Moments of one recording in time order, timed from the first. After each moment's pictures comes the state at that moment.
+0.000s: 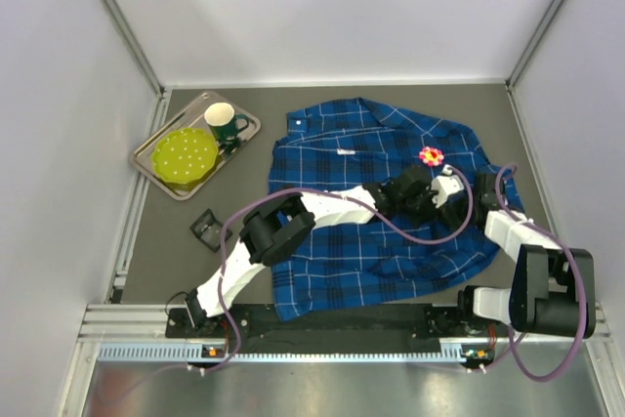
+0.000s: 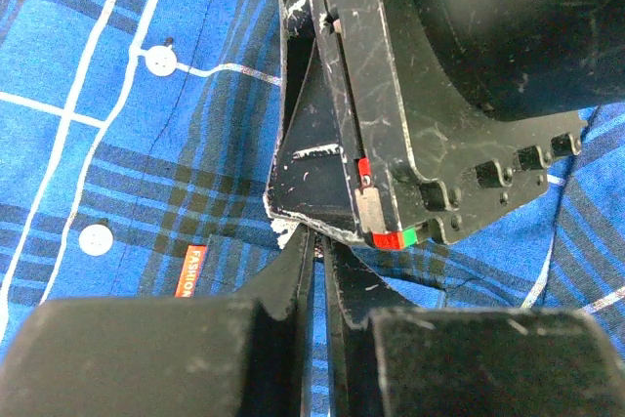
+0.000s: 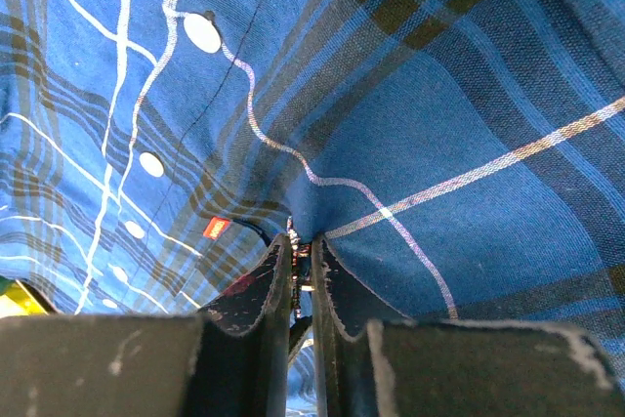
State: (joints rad) left arm -1.08 2.33 1.75 -0.02 0.25 0.05; right arm -0.10 1.26 0.49 -0.23 -0.16 1.00
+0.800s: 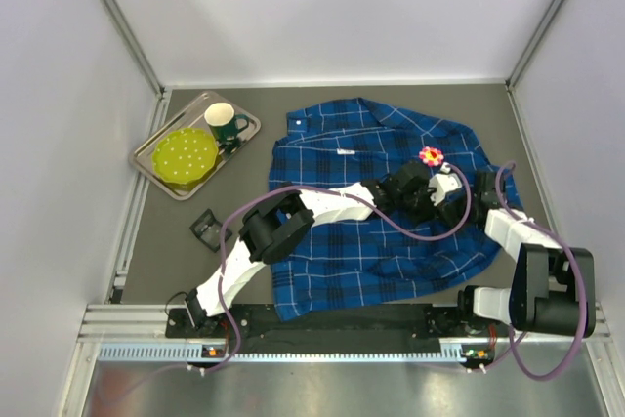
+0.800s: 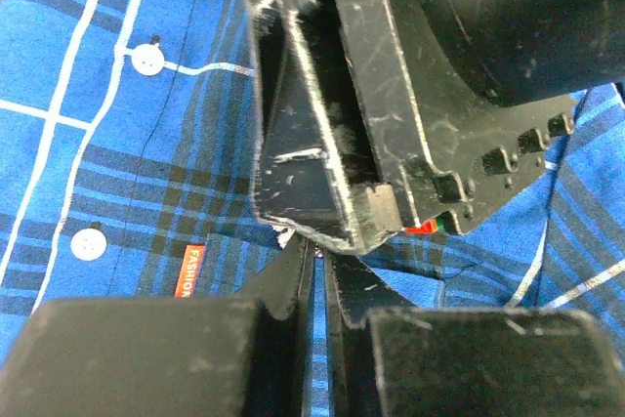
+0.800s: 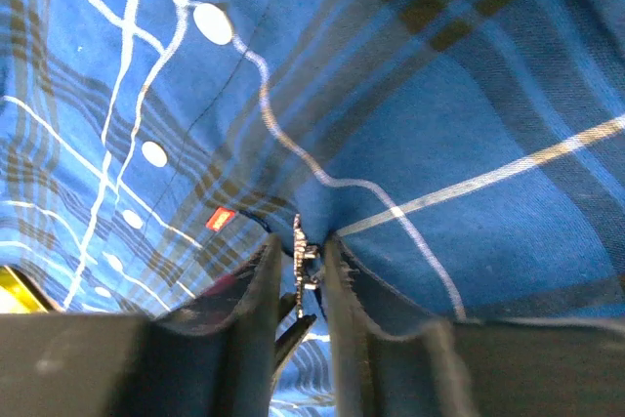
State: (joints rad) left arm -1.06 2.33 1.77 -0.04 0.32 0.06; right arm -0.10 1.27 0.51 -0.25 -0.19 0.96
